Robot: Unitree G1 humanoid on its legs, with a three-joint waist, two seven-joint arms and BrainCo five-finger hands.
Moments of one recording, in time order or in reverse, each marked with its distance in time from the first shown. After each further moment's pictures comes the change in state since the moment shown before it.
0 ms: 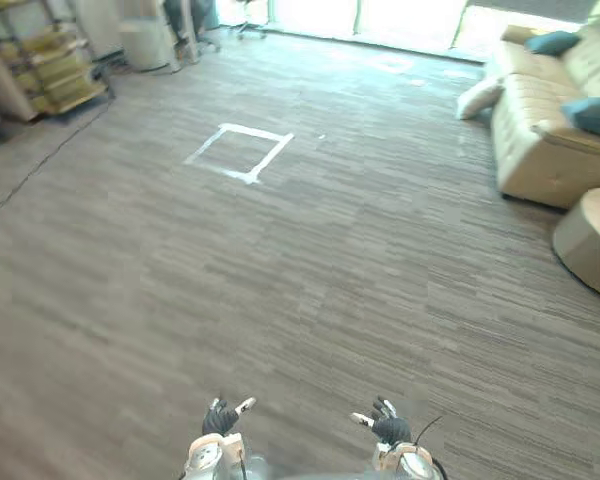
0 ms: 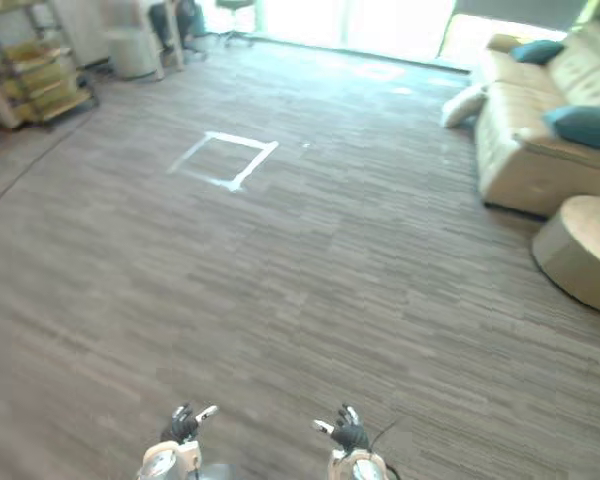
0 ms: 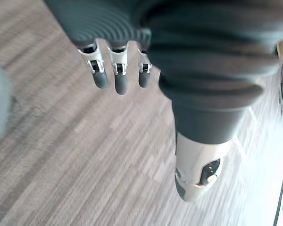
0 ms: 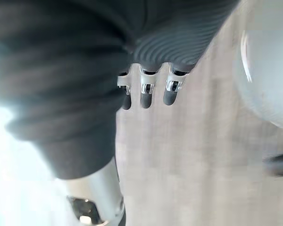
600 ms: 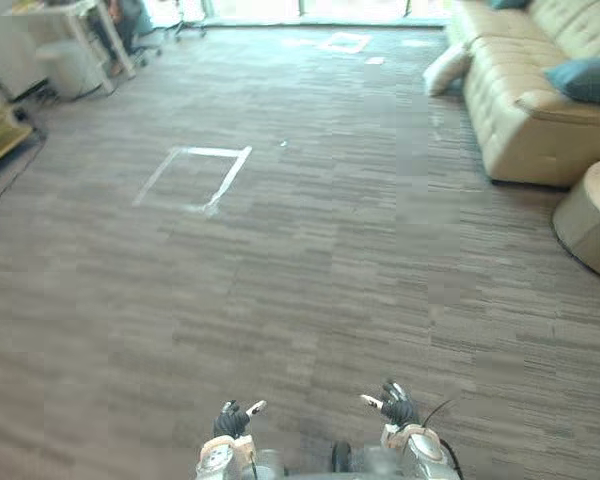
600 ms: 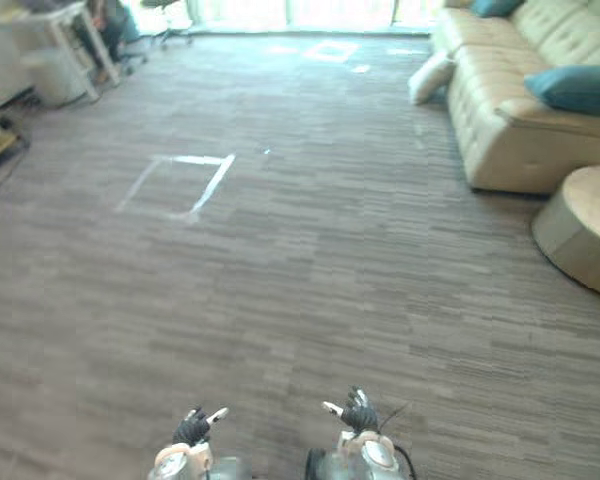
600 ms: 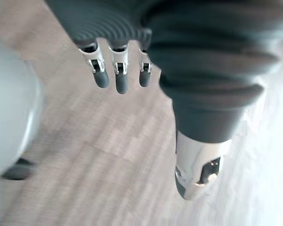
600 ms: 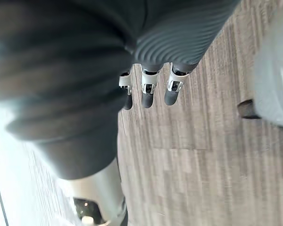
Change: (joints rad) left arm 0.028 -0.010 0.035 -0.046 0.022 0.000 -0.013; right arm -0.083 -0.011 0.000 0.068 -0.001 0.016 -0.006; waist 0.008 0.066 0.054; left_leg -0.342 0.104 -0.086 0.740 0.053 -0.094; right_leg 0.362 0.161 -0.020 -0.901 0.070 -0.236
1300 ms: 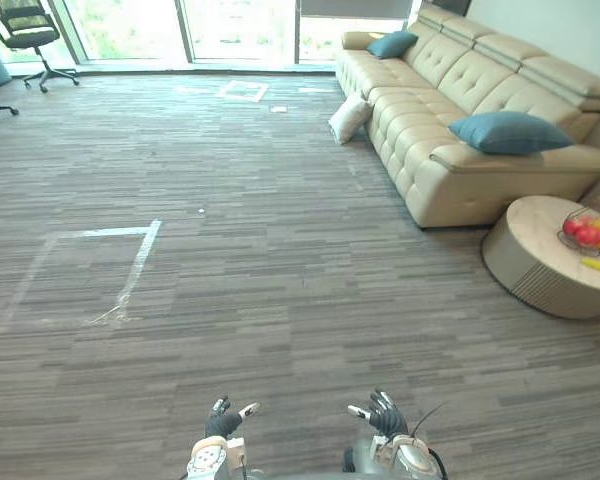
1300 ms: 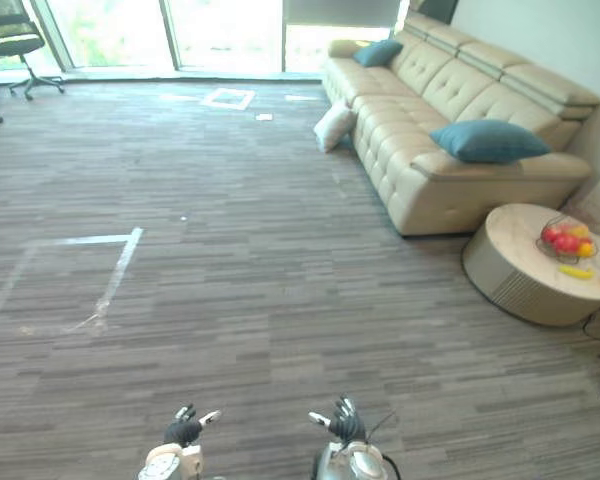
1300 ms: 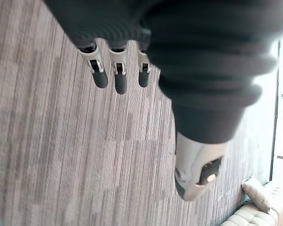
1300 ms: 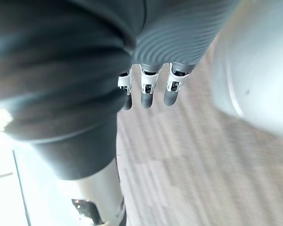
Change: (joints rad) left arm -0.014 -0.001 -0.092 0.035 -0.008 0.010 0.021; right arm 0.045 -0.002 -0.016 -0.060 -0.004 -0.015 0.001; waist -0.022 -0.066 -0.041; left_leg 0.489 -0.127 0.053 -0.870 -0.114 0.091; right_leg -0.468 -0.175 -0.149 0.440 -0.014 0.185
